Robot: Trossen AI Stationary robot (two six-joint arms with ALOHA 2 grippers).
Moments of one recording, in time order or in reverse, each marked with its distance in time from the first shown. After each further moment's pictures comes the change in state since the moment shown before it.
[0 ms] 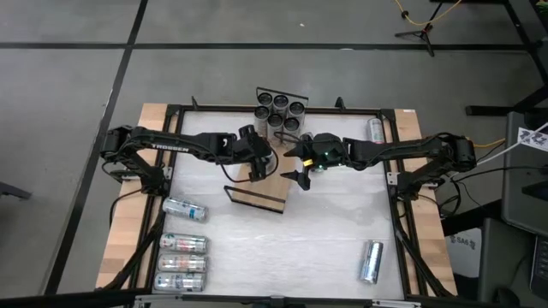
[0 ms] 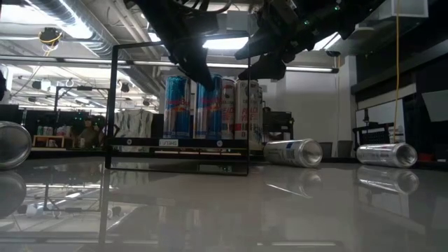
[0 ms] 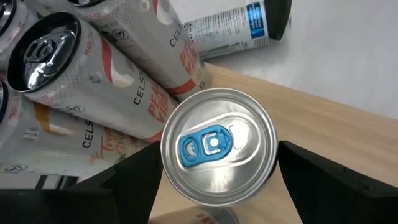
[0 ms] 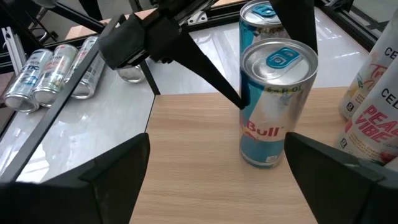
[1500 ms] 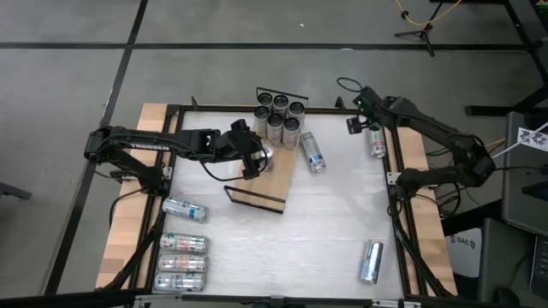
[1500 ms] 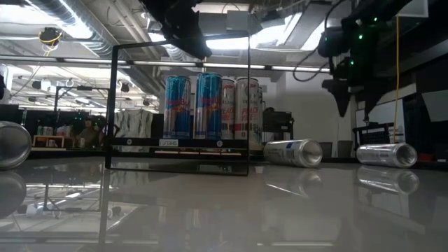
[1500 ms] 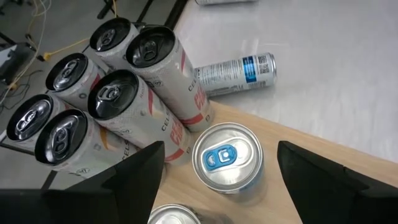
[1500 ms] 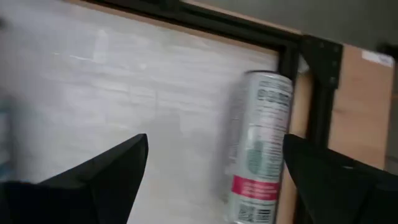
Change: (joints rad) left arm -0.035 -0.155 0.000 0.004 -0.016 -0.006; right arm -0.688 -0.206 0.066 -1.038 0.423 0.351
